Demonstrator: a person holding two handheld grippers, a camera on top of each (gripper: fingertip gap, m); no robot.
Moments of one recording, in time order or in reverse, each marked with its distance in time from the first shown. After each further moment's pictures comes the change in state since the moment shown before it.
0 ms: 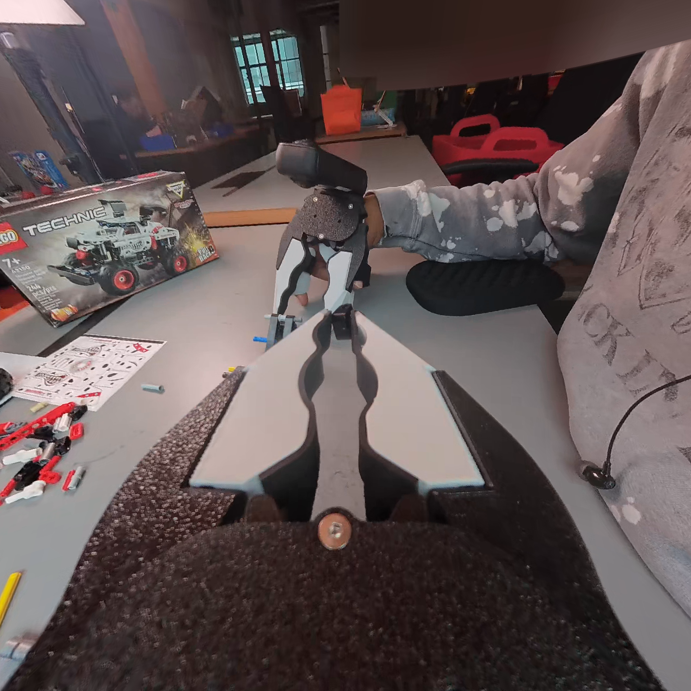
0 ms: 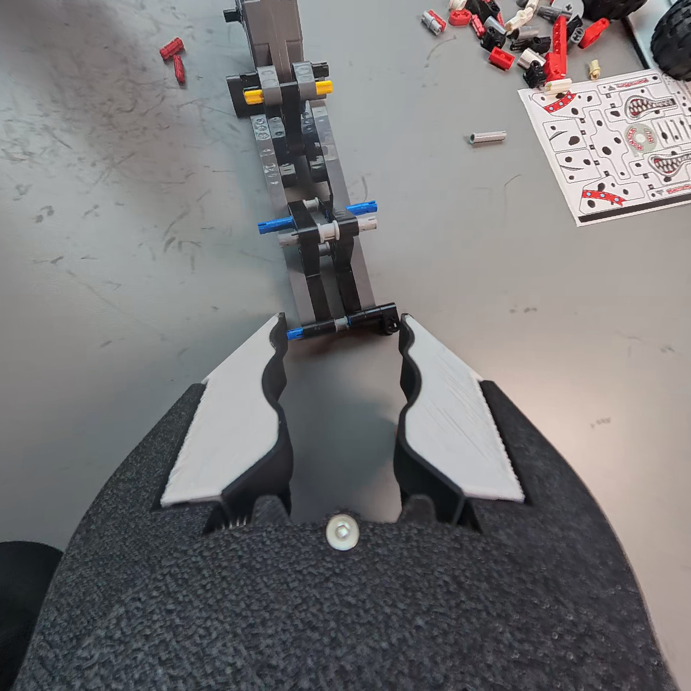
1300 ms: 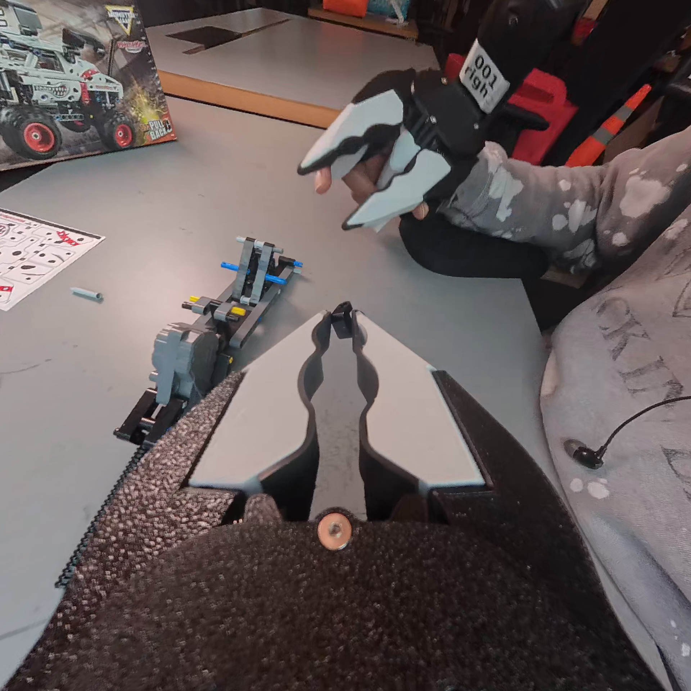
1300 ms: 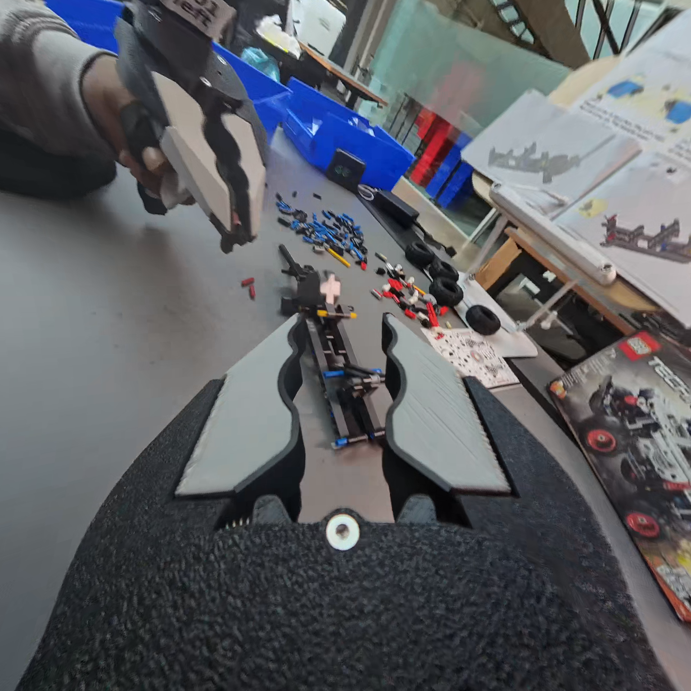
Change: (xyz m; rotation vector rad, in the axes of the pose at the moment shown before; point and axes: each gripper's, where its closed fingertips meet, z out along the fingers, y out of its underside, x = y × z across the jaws) left arm 0.001 0.033 0.003 -0.205 0.043 -0.229; right arm -0.053 -0.089 -0.060 0.557 0.300 -0.228
